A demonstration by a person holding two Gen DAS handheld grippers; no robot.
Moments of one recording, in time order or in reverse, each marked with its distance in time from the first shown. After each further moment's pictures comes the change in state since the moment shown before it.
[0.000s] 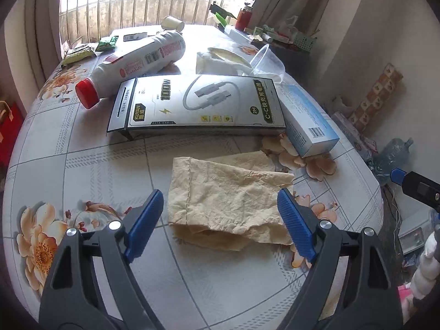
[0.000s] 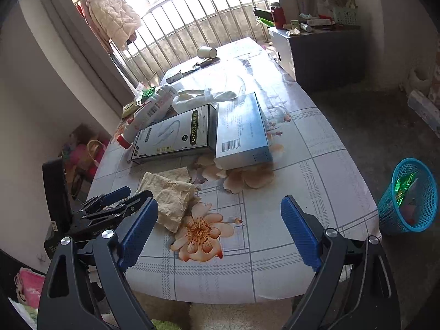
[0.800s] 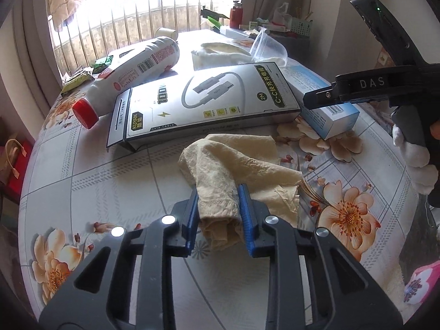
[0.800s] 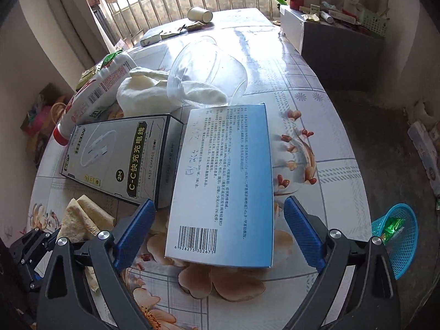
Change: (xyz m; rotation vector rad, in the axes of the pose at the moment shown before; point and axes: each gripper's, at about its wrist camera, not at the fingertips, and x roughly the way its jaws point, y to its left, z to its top) left arm 0.012 -0.002 -0.009 0.141 -0.023 0.105; right arm 0.148 -0.002 0.082 -0.147 0.205 -0.139
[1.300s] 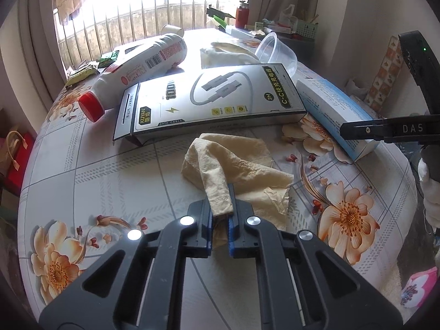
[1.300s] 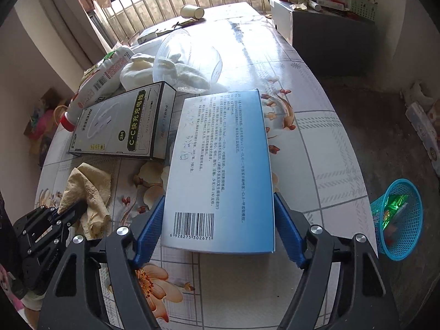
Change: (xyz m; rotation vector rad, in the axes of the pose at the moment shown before) left arm -0.001 0.004 0.000 -0.031 0.008 0.003; right arm -0.028 -0.012 -0.052 0.055 0.007 0.018
